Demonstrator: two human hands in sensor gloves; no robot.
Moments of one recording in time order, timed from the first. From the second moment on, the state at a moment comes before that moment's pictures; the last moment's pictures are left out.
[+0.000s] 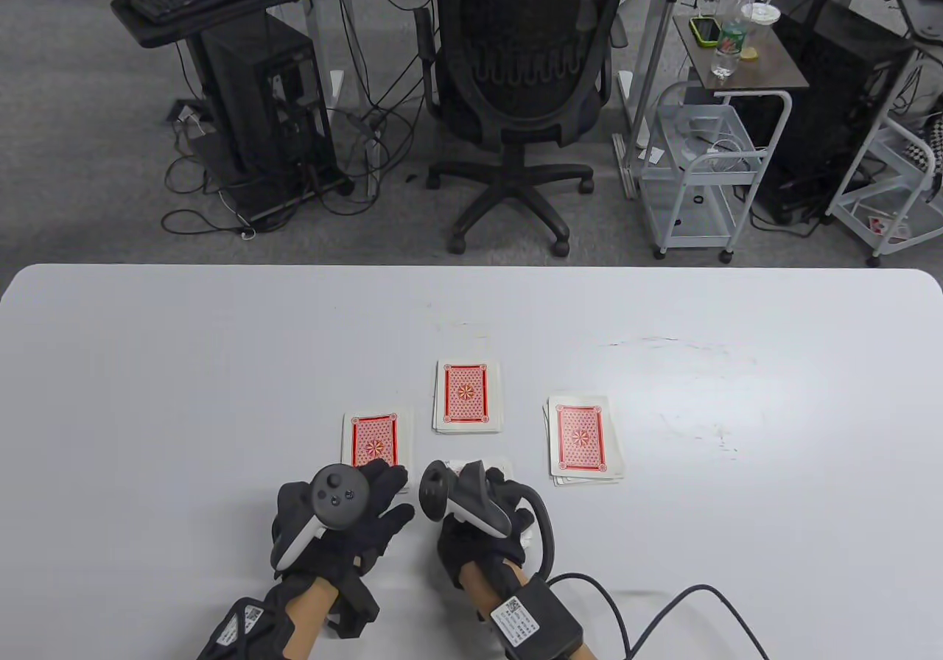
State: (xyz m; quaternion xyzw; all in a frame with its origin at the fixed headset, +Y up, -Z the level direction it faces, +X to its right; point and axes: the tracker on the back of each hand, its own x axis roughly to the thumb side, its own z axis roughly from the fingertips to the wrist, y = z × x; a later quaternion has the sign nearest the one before) left_hand -0.190 -0.760 -0.328 -0.09 -0.05 0.25 0.96; right_hand -0.008 -0.772 -0.347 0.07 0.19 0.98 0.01
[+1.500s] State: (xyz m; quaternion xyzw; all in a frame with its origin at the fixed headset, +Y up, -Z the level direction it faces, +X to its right) left_hand -0.194 -0.785 -0.328 -0.18 -0.03 0.77 0.61; right_hand 0.005 -0.714 -0.331 0.35 0.08 0.82 0.45
